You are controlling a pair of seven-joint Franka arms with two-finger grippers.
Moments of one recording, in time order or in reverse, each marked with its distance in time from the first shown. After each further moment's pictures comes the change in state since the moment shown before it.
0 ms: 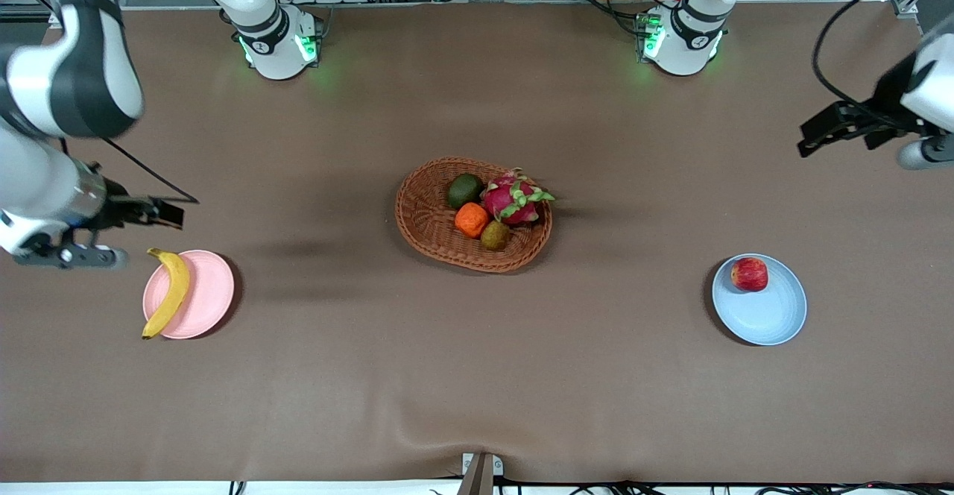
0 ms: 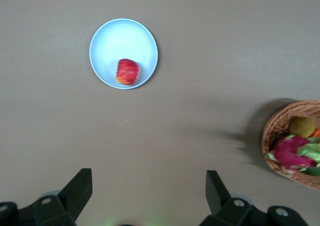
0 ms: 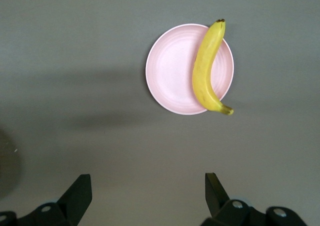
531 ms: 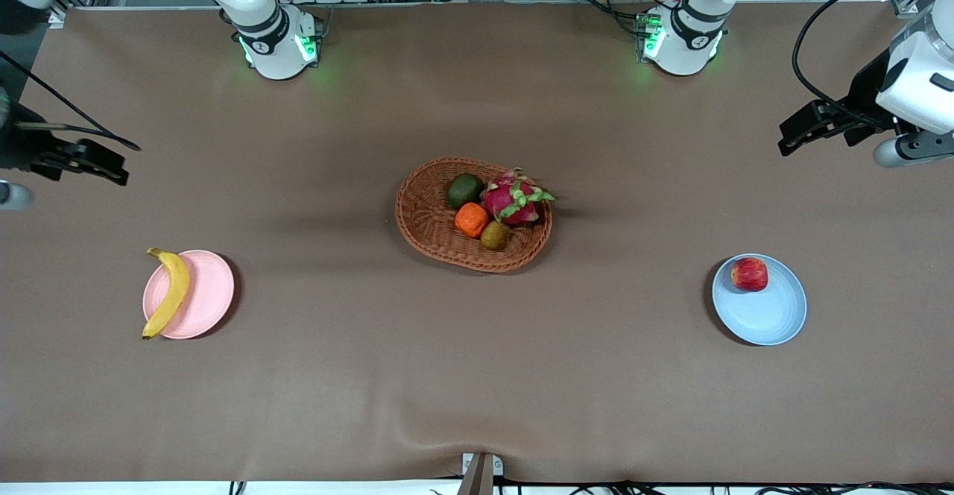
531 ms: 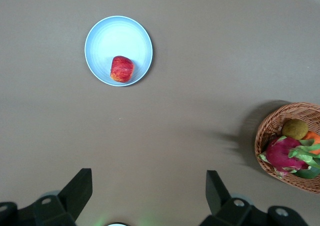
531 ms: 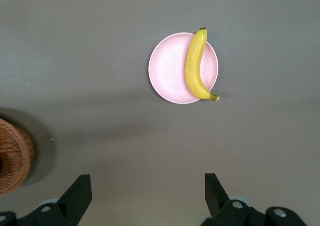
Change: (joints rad) left arm 0.008 -0.001 -0.017 0.001 0.001 0.000 -0.025; right arm 0.060 -0.076 -0.126 0.180 0.091 -0.199 0.000
